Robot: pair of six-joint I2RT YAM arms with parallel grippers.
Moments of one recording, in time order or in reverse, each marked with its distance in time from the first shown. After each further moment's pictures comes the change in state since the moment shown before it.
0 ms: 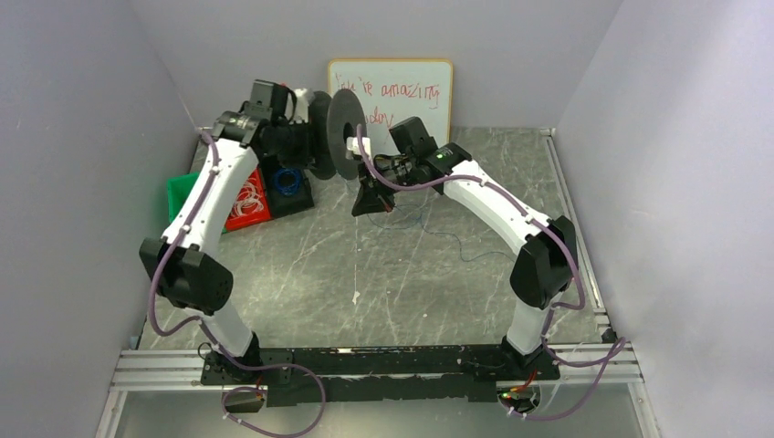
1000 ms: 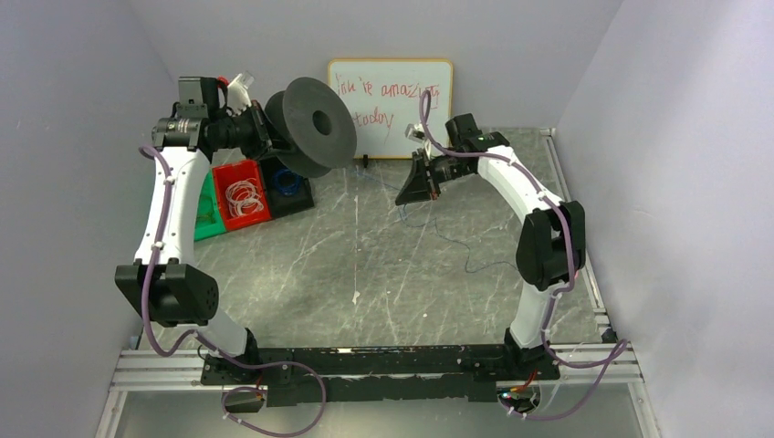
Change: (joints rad) left arm 0.307 -0.130 -0.052 0.069 0.453 -0.171; right arm -0.334 0.077 -0.056 -0.193 -0.357 -0.130
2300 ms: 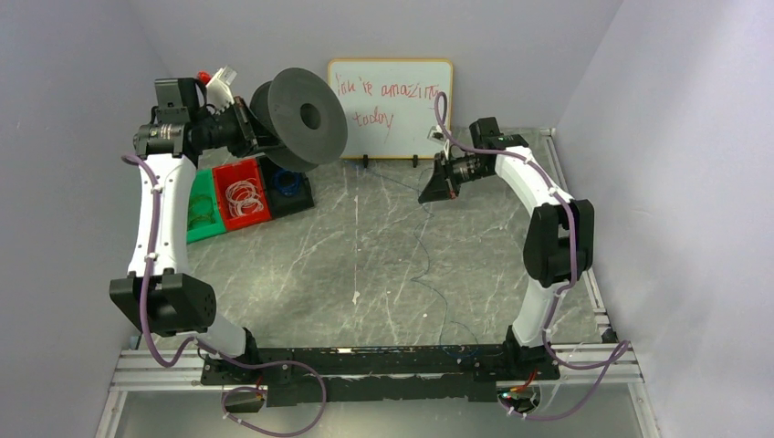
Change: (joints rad) left arm 0.085 -0.055 -0.030 0.062 0.097 0.040; right arm -0.136 0.004 -0.052 -0.021 0.170 0.031
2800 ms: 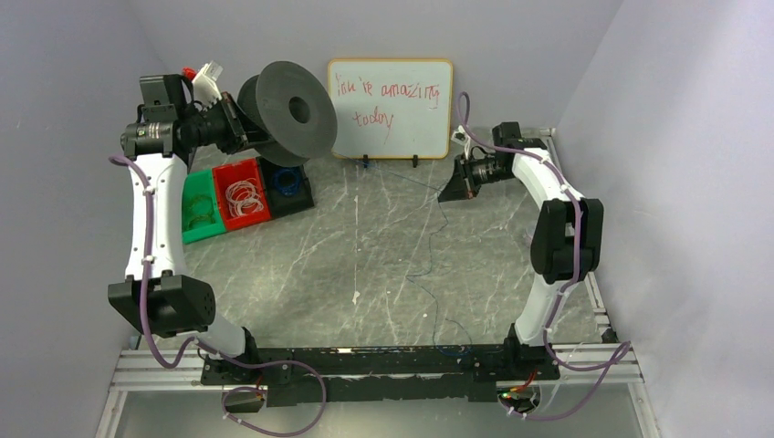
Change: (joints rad) left arm 0.048 0.000 0.046 -0.025 -0.003 0.002; right arm -0.127 0.010 -0.040 0.013 0.047 0.026
